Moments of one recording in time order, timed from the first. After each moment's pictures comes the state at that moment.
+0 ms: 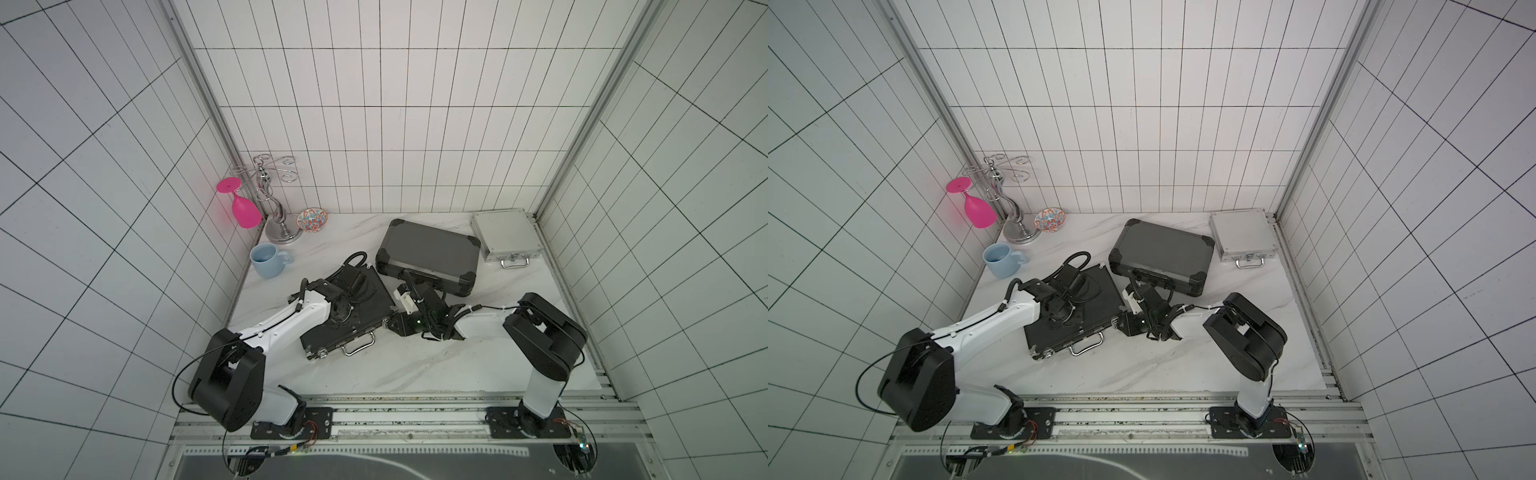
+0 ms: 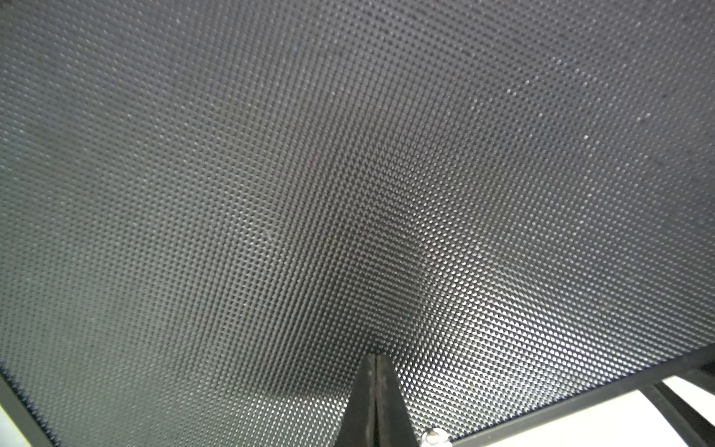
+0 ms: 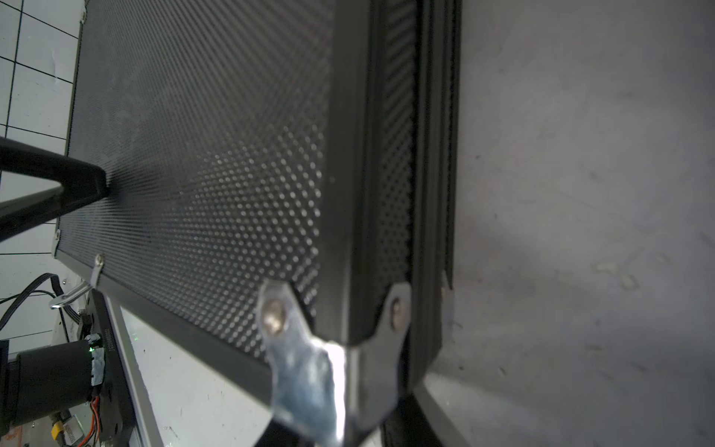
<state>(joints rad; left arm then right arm) -0.52 1.44 0.92 -0.83 -0.12 -0.61 0.81 1.82 0.82 0.21 -0.33 0.56</state>
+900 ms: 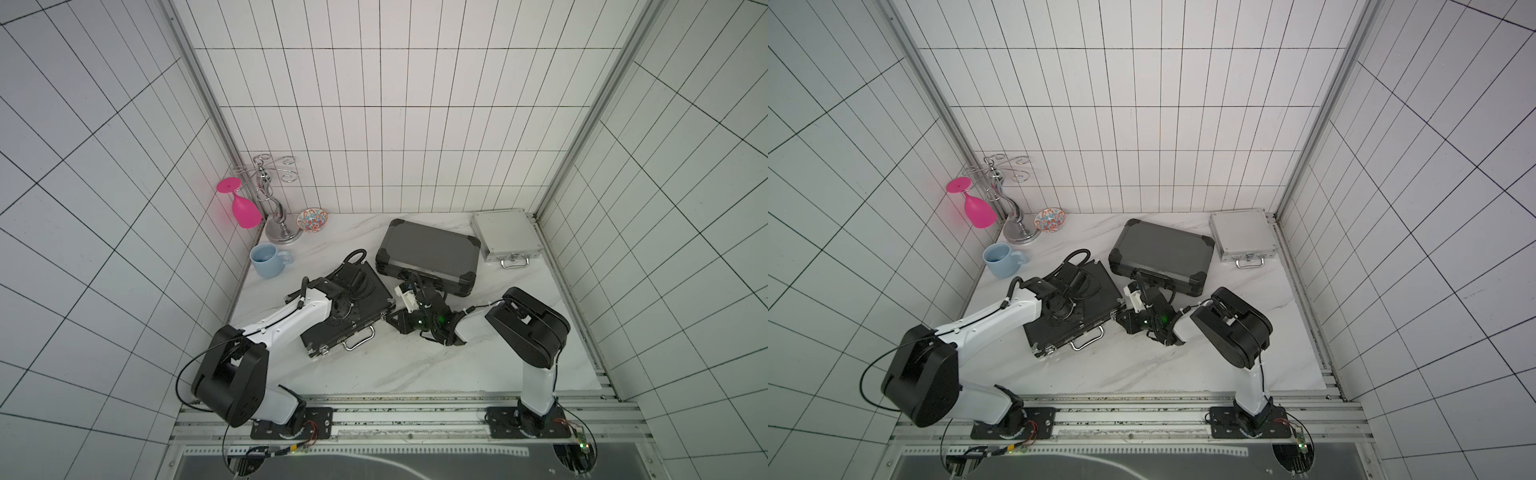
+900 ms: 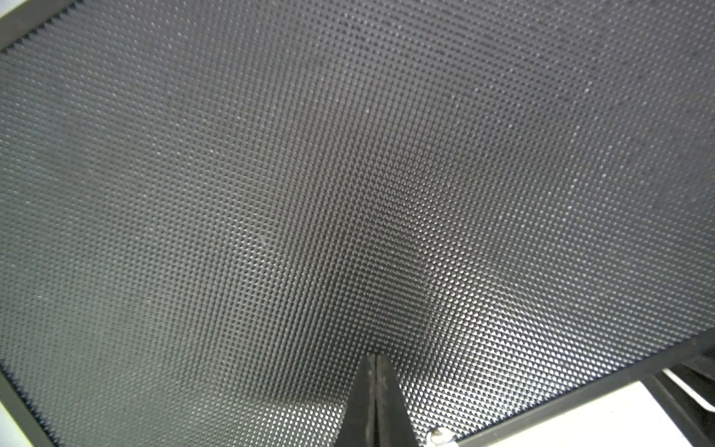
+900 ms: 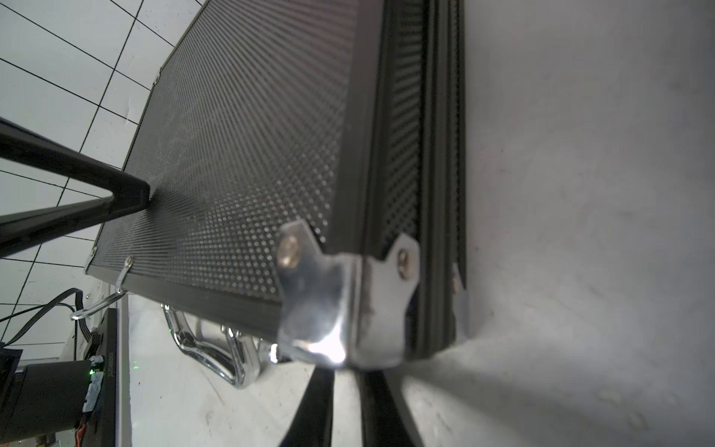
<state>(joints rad) -0.51 1.46 0.93 -0.80 -0.15 -0.60 0.76 1.93 0.72 0.62 -0.35 0.54</state>
